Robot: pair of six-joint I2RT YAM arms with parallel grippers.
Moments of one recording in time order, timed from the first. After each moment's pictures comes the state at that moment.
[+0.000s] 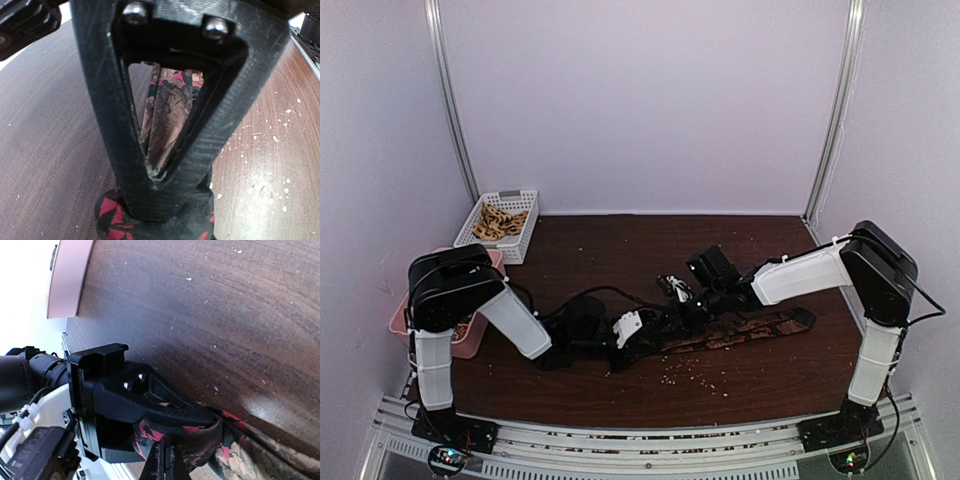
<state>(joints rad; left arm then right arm) -0.96 2.04 0.73 0.84 0.29 0.20 0.78 1.87 1.04 -0.01 -0.61 0.69</state>
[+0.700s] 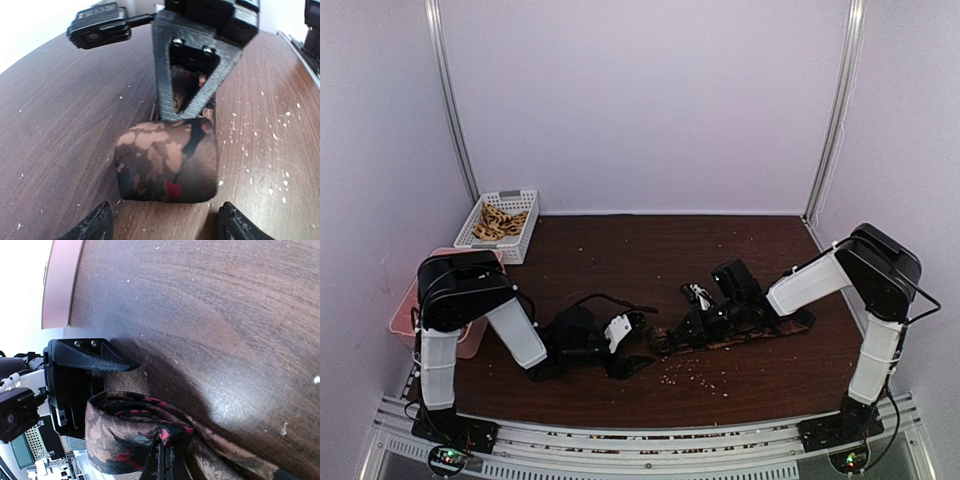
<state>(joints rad) -0.96 2.08 0.63 1.07 0.25 0.13 0.67 1.87 0.84 0.20 -0.66 0.68</state>
